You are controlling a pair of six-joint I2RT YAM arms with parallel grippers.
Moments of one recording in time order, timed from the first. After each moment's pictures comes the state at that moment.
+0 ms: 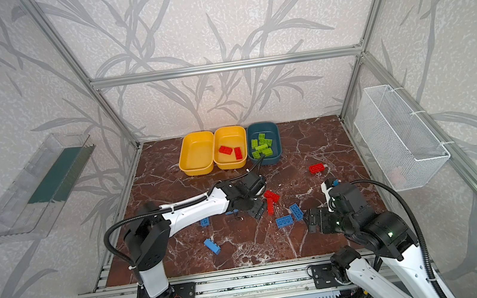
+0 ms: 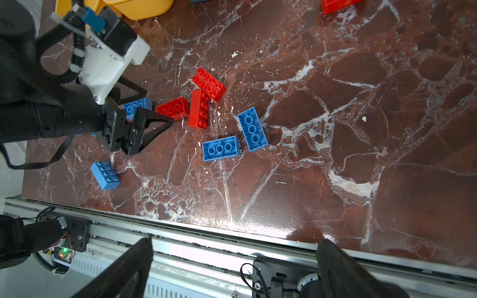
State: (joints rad) left arm -0.94 1.90 1.37 -0.65 -0.12 -0.18; right arm 0.44 0.60 0.98 -1.33 -0.06 0.52
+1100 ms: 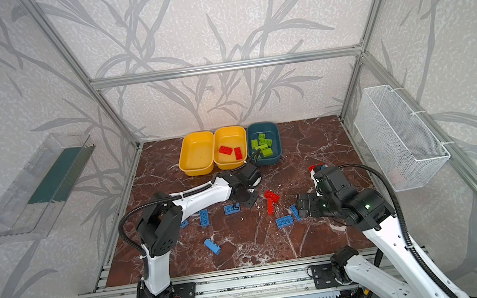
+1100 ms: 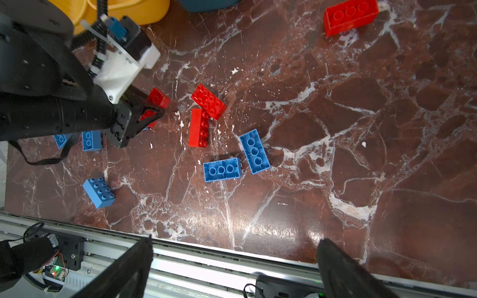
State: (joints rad) left arm -0.79 2.00 1.51 -0.74 -0.12 -0.11; right arm 0.44 0.84 1.07 -1.22 -0.03 0.49
